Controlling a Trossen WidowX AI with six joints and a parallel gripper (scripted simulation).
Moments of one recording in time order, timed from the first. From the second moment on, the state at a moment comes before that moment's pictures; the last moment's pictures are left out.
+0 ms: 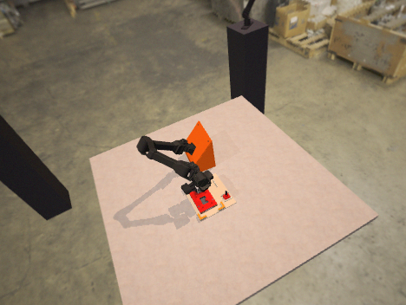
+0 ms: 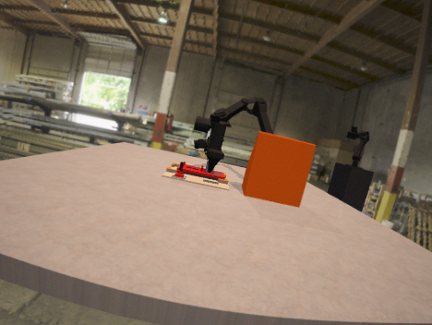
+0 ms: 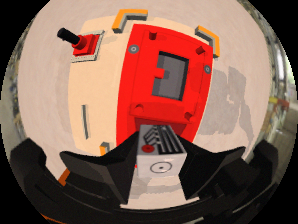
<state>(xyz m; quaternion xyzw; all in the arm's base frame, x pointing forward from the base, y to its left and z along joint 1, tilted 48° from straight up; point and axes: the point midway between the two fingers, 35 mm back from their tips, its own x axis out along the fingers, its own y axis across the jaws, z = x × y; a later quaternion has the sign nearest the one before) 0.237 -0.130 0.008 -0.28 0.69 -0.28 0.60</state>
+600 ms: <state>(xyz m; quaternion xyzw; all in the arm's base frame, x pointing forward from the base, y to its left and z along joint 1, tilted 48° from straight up) 0.237 -0.132 0.007 -0.29 0.69 -0.27 0.60</state>
